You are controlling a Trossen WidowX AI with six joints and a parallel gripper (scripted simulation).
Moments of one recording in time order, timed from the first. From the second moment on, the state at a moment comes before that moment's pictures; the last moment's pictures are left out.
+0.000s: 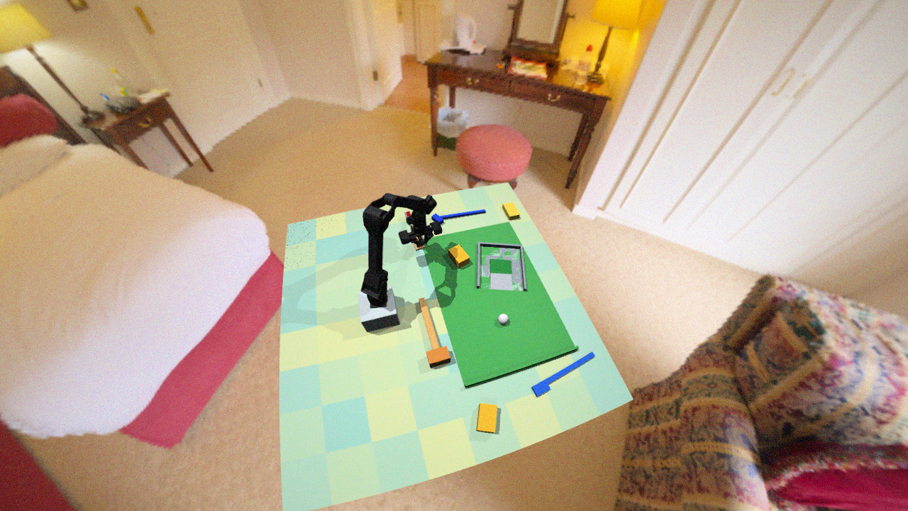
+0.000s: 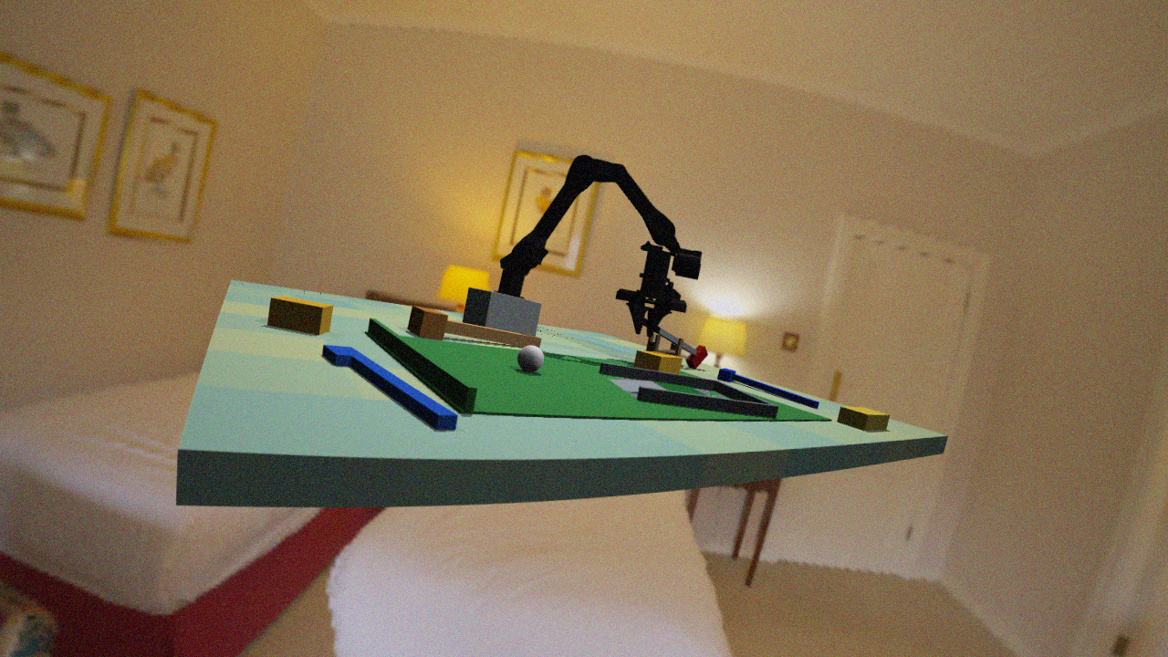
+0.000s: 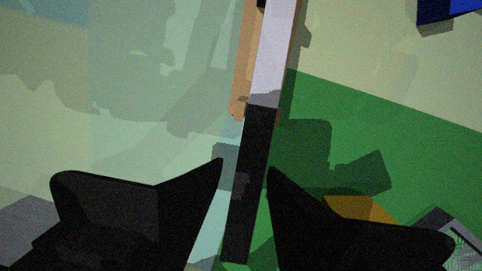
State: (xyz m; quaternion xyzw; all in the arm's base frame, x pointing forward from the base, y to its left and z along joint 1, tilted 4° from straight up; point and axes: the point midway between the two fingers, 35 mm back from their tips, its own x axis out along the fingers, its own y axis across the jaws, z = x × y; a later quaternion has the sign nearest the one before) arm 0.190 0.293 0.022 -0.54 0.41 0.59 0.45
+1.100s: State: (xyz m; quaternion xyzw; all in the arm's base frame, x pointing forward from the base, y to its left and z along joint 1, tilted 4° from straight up) arm 0.198 0.281 0.113 -0.53 0.42 0.58 0.45
